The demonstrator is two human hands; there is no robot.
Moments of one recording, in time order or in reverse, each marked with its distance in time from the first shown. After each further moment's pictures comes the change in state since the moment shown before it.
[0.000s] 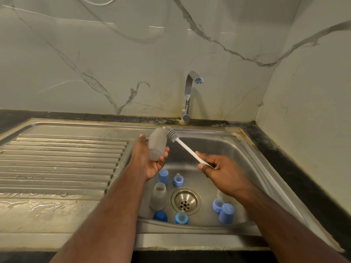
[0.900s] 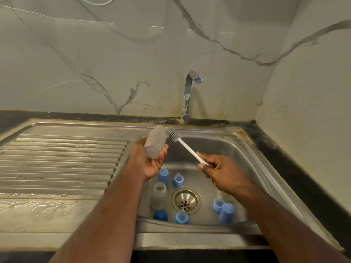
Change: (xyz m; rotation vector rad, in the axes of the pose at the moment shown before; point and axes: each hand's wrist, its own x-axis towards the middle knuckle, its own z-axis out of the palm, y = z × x) left_hand -0.008 0.001 -0.002 -0.140 -0.029 -0.048; right_hand 0.003 0.004 0.002 0.144 -0.013 0.030
